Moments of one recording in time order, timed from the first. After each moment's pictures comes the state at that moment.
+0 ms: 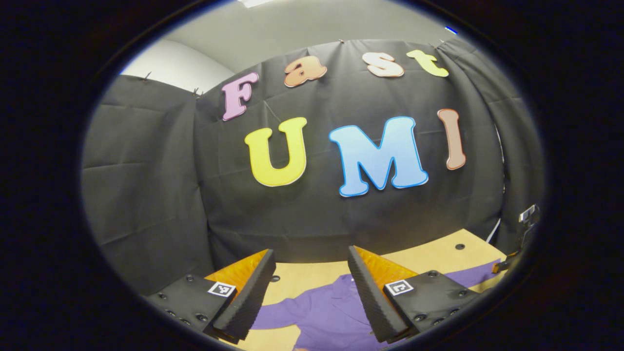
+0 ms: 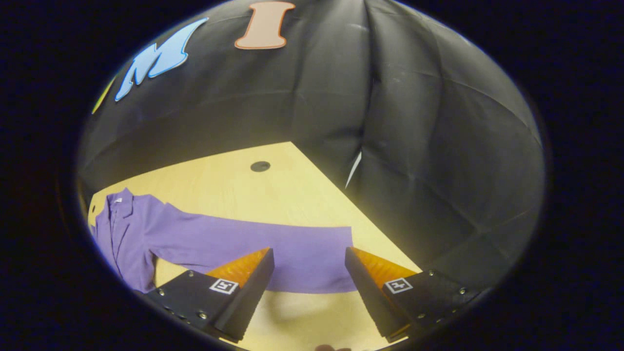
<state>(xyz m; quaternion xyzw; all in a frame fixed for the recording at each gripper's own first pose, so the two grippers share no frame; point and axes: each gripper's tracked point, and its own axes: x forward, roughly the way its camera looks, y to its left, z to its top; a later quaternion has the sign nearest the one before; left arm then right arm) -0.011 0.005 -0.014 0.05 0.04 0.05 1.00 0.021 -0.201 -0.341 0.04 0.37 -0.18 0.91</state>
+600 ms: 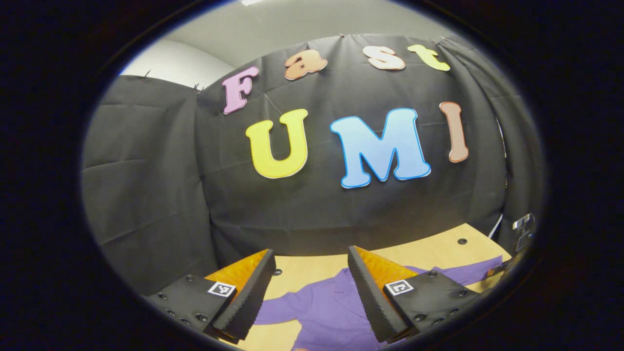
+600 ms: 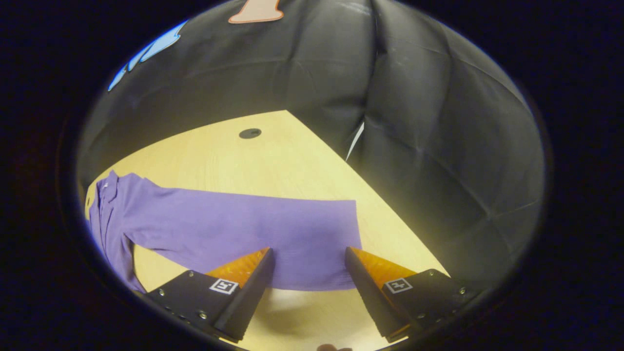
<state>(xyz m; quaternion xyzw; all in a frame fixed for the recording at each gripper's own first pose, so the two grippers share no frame) -0.017 0.007 -0.023 0.04 0.06 0.06 1.00 0.016 -0.206 -0.387 0.04 0.45 -0.17 0.88</state>
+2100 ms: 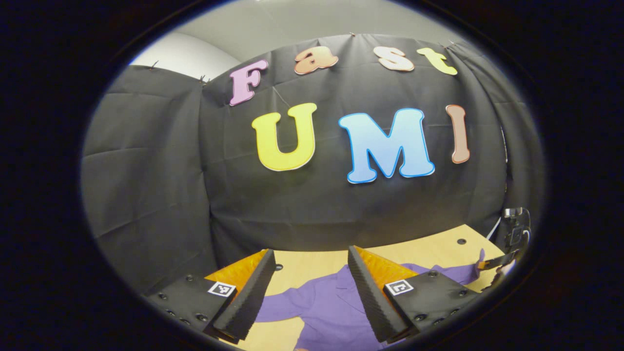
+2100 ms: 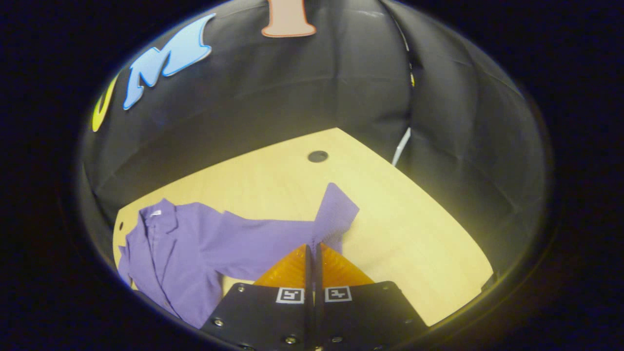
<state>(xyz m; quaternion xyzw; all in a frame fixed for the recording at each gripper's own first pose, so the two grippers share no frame) -0.020 0.016 -0.029 0.02 0.07 0.06 1.00 0.088 -0.141 -0.333 0.12 0.40 -0.08 0.91</state>
